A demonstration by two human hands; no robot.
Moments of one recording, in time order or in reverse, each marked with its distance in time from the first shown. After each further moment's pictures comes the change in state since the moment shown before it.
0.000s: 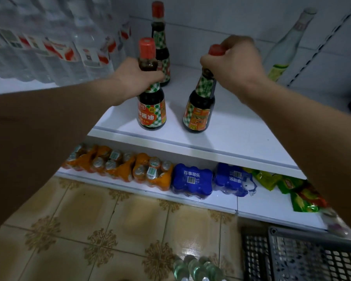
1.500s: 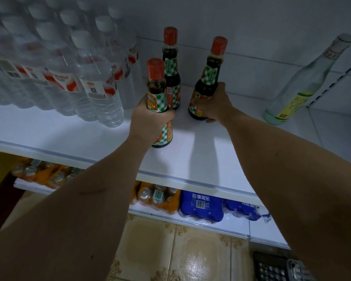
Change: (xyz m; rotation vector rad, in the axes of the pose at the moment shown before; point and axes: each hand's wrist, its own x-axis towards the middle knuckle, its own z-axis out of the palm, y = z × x) left_hand 0.062 -0.065 0.038 -0.317 0.278 0.011; right_hand 0.104 0.063 0.121 0.190 -0.250 0.265
